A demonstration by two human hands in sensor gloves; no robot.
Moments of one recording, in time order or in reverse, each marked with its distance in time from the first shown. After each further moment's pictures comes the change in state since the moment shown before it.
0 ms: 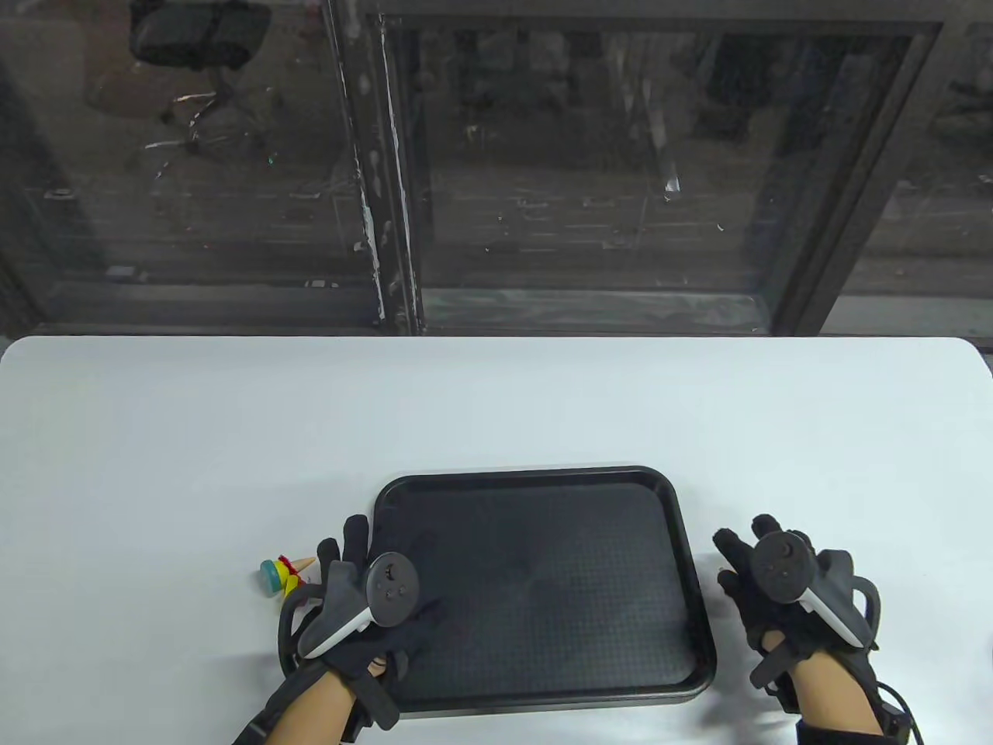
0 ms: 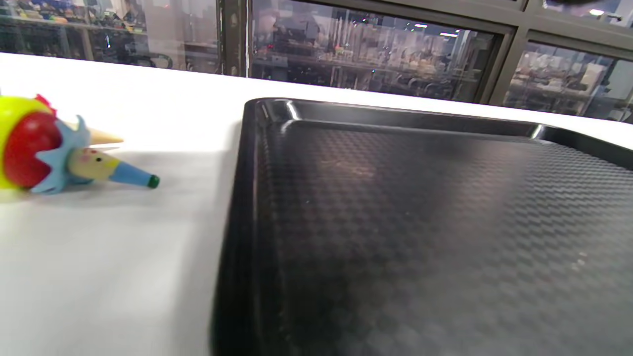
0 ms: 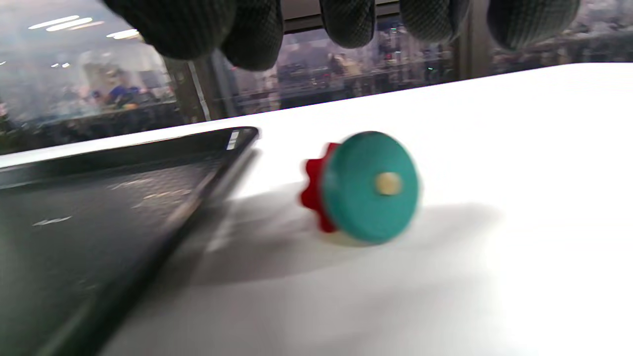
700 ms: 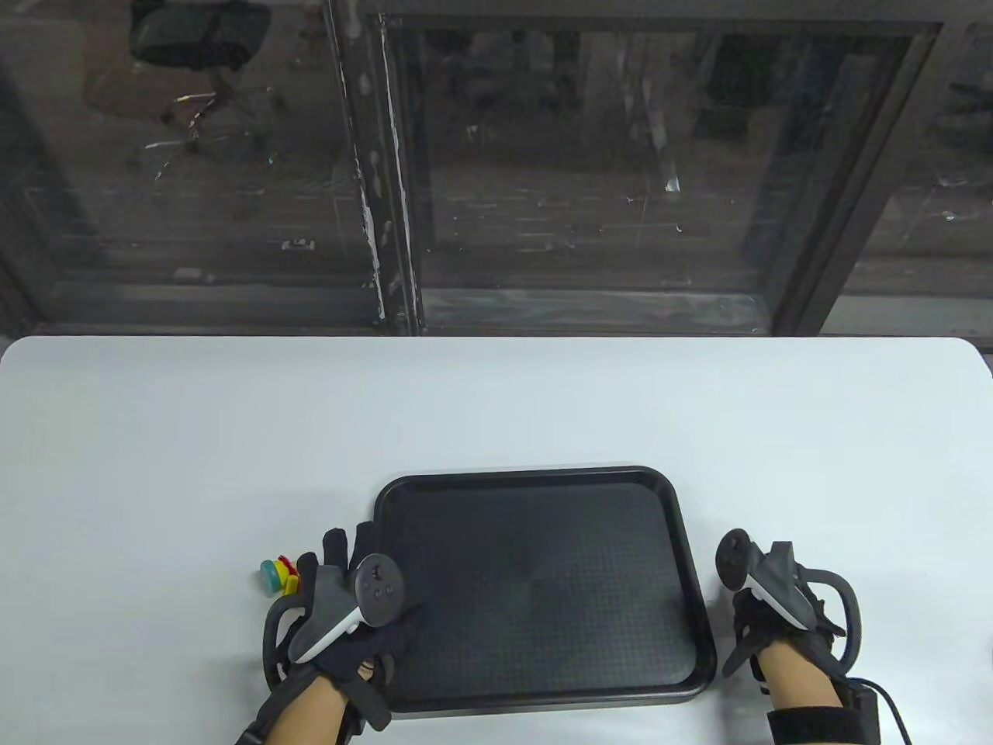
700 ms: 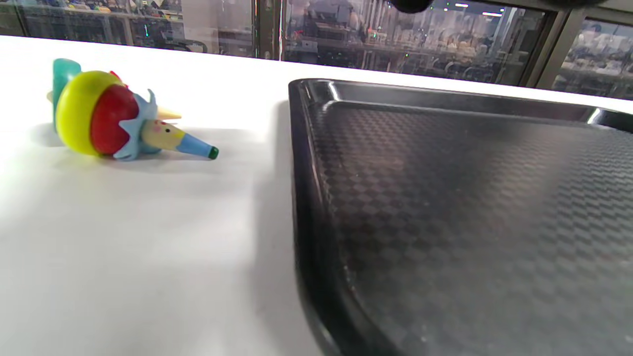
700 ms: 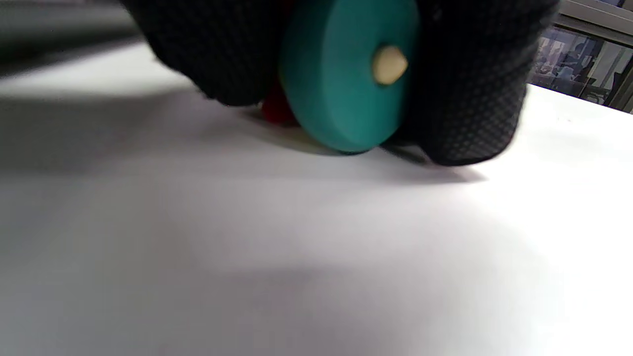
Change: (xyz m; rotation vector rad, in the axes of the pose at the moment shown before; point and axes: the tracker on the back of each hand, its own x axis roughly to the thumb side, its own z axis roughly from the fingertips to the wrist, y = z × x) left_hand -0.018 -0.006 0.005 -0.029 0.091 0.009; right_hand 0.016 0.039 -0.021 0.067 0.162 0.306
